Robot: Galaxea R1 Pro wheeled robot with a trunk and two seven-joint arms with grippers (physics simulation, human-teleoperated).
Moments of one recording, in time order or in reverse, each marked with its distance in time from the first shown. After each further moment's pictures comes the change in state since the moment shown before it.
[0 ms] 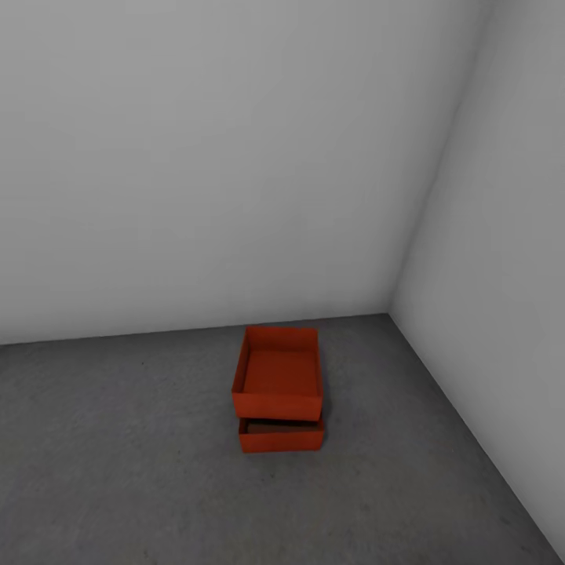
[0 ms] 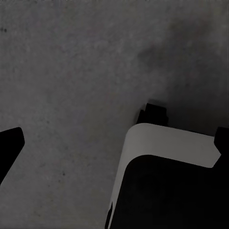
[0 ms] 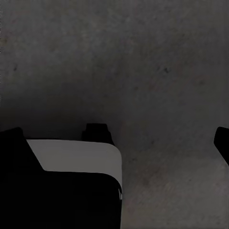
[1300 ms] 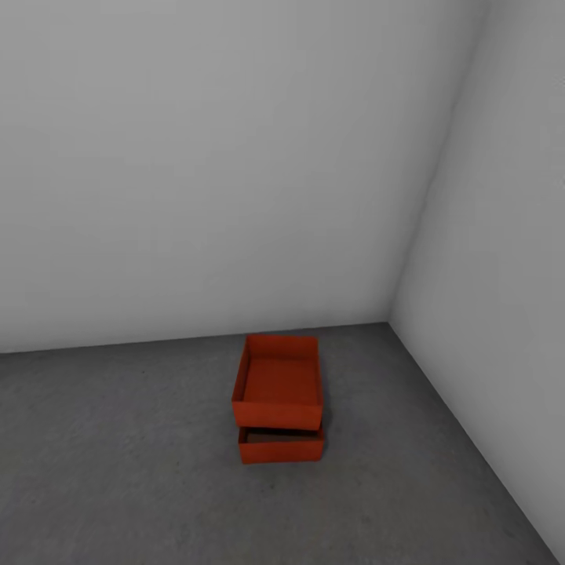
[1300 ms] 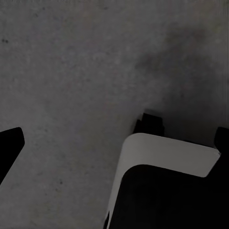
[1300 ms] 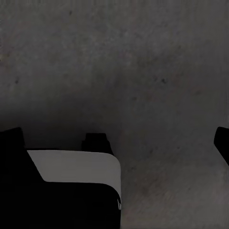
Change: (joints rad) left arm 0.000 -0.002 0.000 0.000 0.001 0.000 -0.001; right arm 0.003 -0.001 0.000 -0.001 0.000 -0.002 0.001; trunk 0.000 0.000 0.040
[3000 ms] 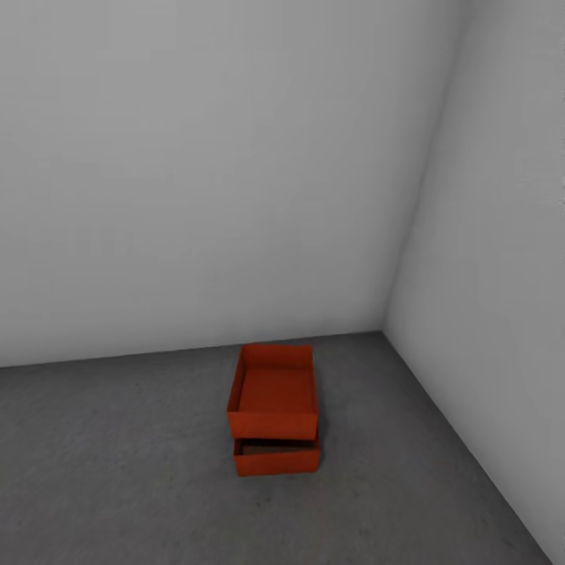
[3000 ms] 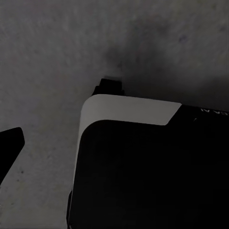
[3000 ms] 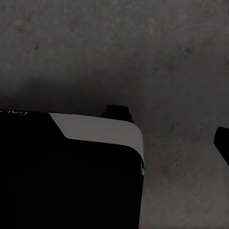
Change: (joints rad) left arm 0.138 -0.008 0.001 0.000 -0.001 -0.044 -0.204; right arm 0.133 0.000 0.000 -0.001 0.002 -0.061 0.078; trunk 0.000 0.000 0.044
